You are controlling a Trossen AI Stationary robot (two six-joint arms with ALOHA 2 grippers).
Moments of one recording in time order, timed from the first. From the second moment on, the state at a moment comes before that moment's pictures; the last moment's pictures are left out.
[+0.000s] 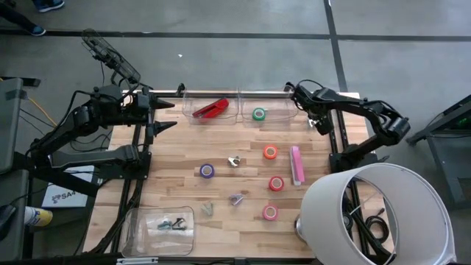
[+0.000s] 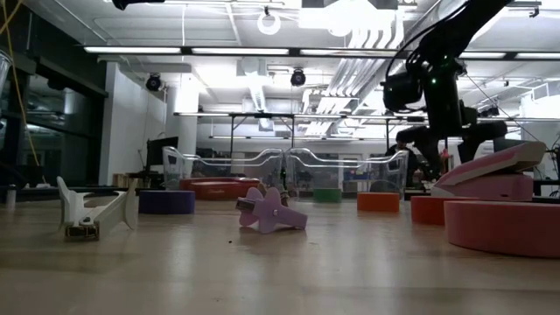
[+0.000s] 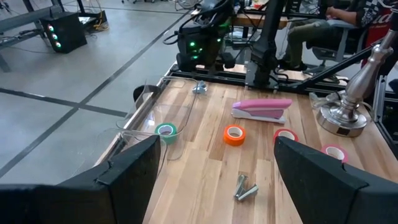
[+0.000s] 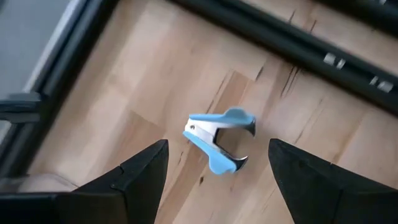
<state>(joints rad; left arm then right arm) 0.41 0.63 1.07 -0.69 0.15 0.05 -0.82 1.49 0.90 -0.94 0.39 1.84</state>
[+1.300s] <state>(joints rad) 0.41 0.63 1.07 -0.74 0.14 0.01 -0.98 1.71 0.90 -0.75 0.24 1.72</state>
